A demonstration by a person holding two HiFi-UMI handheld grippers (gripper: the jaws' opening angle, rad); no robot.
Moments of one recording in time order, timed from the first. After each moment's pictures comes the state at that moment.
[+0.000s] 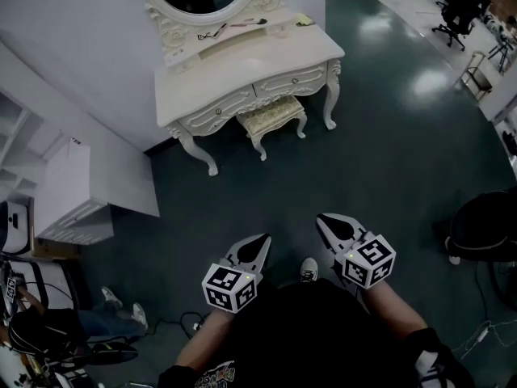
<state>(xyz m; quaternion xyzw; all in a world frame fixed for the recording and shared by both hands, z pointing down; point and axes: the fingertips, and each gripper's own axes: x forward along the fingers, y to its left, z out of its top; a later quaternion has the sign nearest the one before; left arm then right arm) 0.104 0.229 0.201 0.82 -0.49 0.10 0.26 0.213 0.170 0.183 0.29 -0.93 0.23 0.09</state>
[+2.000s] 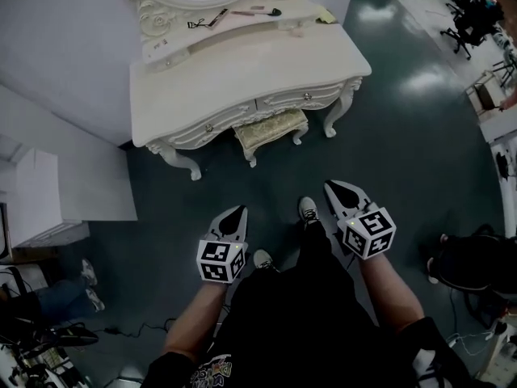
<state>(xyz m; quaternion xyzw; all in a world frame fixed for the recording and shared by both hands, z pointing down) -0.049 -0.058 0.305 0.77 -0.58 0.12 0.25 0.136 -0.151 0.244 0.34 -0.91 0.19 0.16</state>
